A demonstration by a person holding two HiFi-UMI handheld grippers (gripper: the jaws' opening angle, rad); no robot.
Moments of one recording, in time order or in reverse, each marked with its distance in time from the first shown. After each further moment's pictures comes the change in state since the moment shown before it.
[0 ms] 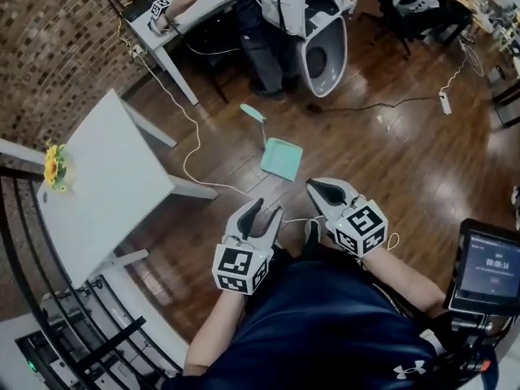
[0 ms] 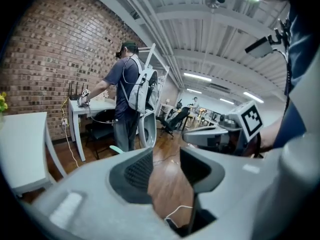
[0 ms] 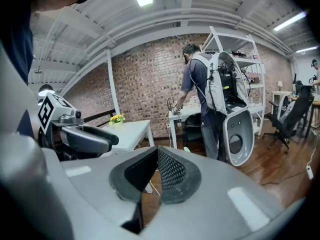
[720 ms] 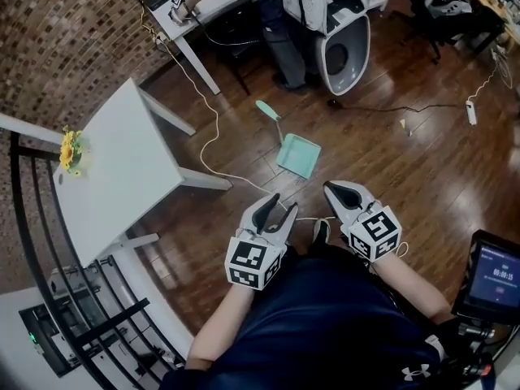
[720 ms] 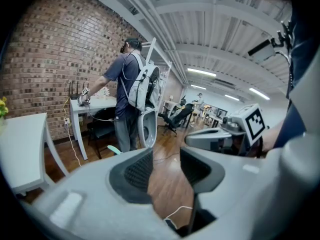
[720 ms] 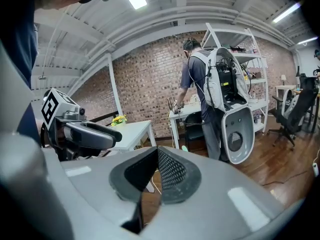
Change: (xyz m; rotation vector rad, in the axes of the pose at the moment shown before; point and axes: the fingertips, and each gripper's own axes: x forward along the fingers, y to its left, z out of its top) left arm 0.042 -0.011 0.004 0.002 0.045 0.059; right arm -0.003 -0.040 -0.011 0.014 -0.007 0.060
